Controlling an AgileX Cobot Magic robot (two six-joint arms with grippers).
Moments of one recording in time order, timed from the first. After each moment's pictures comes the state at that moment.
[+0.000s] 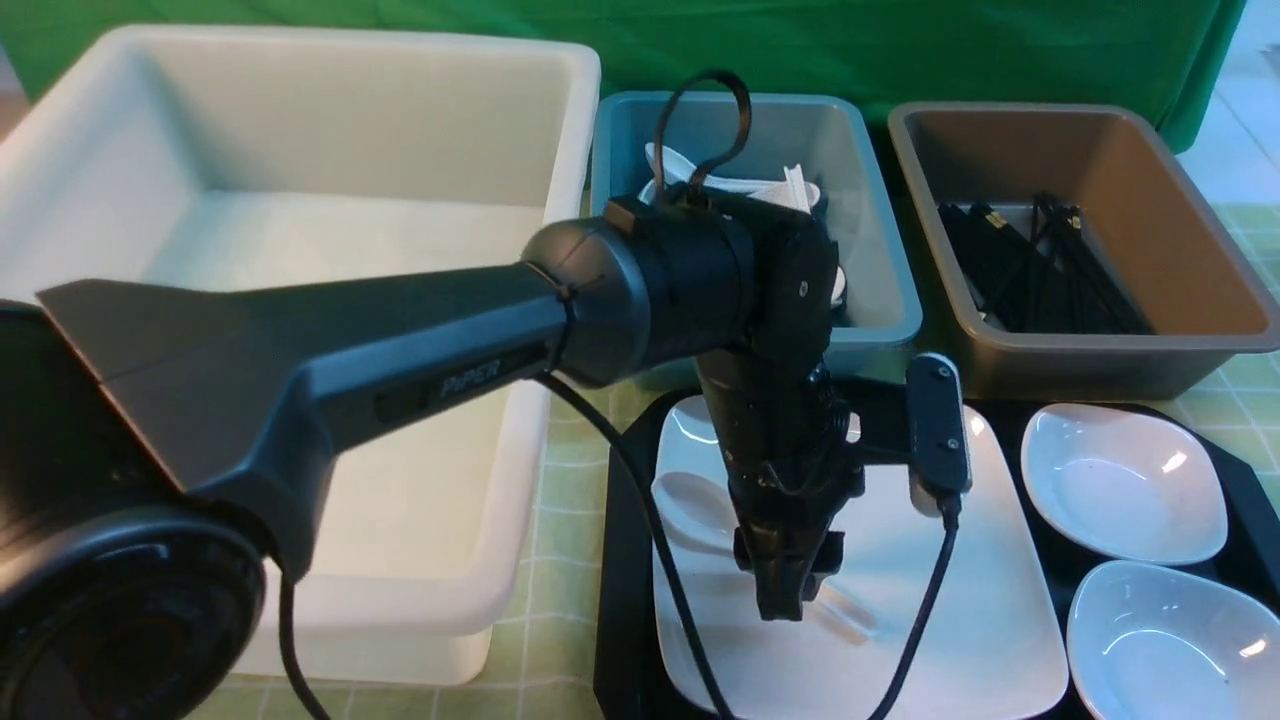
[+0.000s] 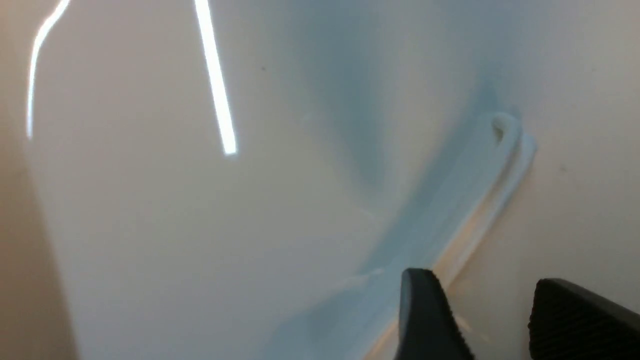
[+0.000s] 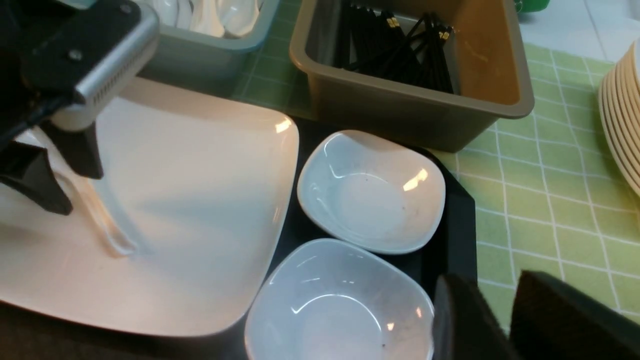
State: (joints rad) right arm 0.13 0.32 -0.58 -0.01 0.79 -0.07; left arm -0.80 2.12 -1.71 -0.15 0.98 1.03
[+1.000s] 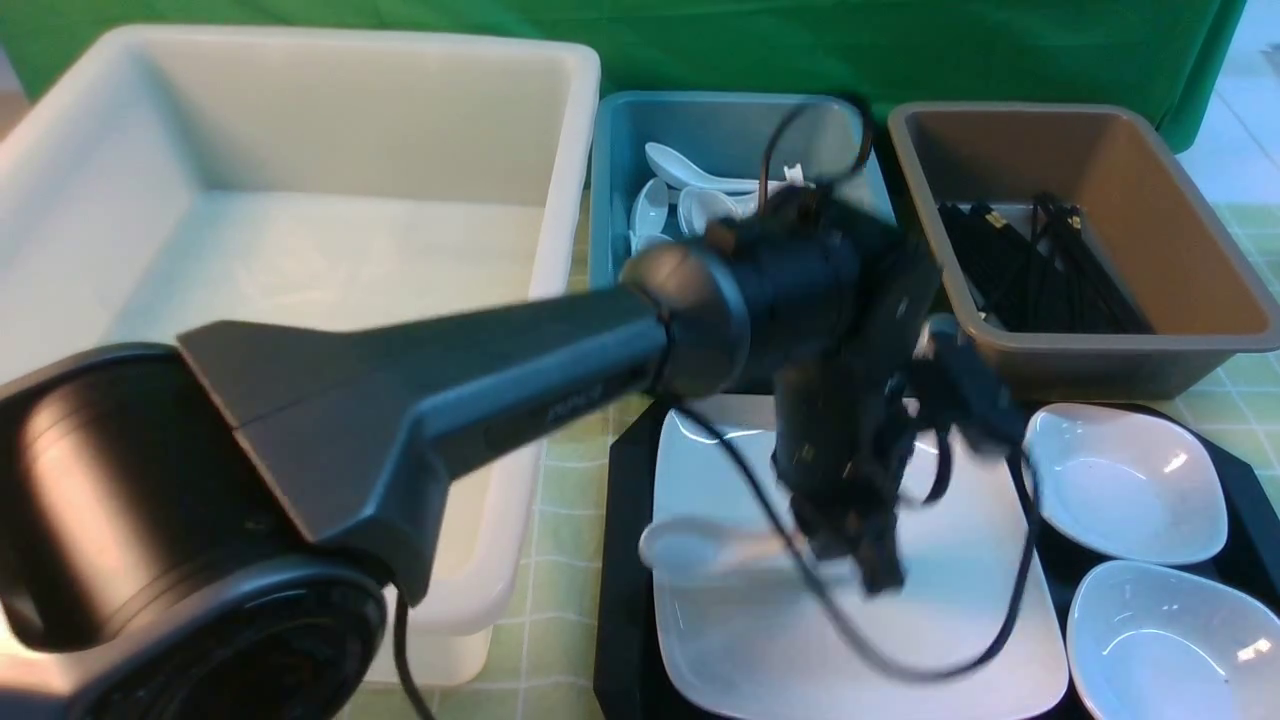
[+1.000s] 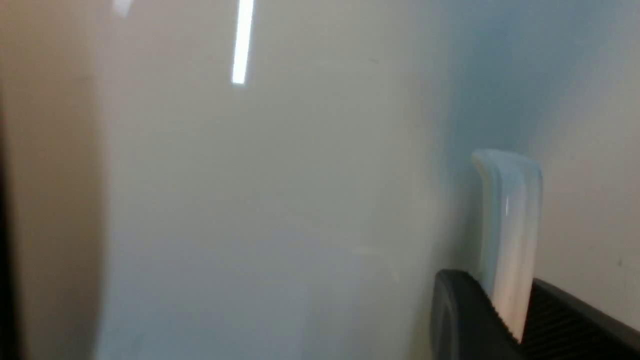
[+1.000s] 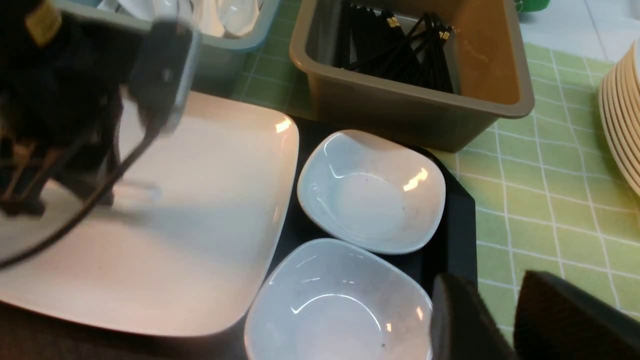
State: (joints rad) right arm 0.13 0.32 -0.58 -0.01 0.79 -0.07; left arm -0.85 2.21 -1.95 0.01 1.11 0.46
